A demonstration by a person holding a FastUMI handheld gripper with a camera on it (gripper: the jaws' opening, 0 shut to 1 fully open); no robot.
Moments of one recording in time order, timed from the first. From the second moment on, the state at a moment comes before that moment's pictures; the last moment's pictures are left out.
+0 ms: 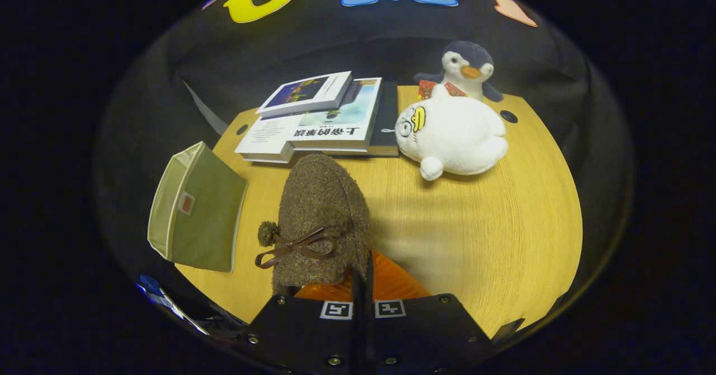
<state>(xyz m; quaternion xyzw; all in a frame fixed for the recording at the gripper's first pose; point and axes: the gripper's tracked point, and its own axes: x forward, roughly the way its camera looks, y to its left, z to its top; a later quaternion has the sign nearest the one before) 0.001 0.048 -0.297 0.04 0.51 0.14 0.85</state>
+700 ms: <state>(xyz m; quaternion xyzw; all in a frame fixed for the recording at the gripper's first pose) -0.001 0.178 -0.251 0.00 0.51 0.25 0.82</state>
